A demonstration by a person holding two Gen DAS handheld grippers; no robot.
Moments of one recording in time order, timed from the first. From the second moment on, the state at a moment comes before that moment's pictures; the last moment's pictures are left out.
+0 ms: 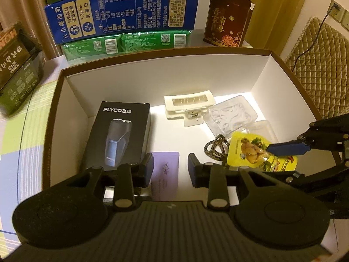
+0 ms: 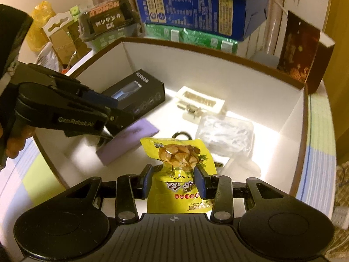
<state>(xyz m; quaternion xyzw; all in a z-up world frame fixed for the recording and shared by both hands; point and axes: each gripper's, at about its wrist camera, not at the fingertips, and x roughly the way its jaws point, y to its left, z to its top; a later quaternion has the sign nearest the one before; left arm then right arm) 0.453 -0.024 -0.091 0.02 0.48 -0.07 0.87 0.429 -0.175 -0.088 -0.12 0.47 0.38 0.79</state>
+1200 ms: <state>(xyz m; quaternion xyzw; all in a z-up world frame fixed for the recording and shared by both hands) 0.402 -0.018 -0.056 0.02 0.46 -0.06 0.88 0.400 -0.190 -0.061 -0.09 0.45 0.34 0.82</state>
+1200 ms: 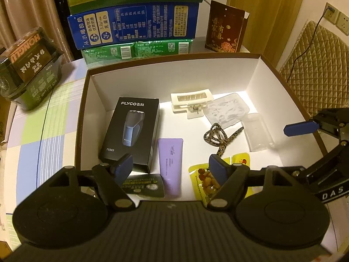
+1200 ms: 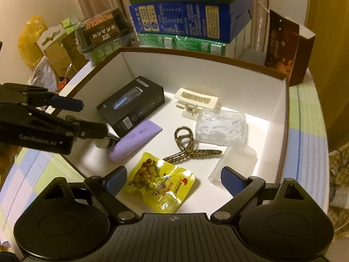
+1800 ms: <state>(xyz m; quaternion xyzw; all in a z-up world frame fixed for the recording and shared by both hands) 0.330 -0.009 -0.021 0.01 0.43 -0.03 0.90 0.346 -0.200 -0.028 -0.08 0.40 0.32 0.85</state>
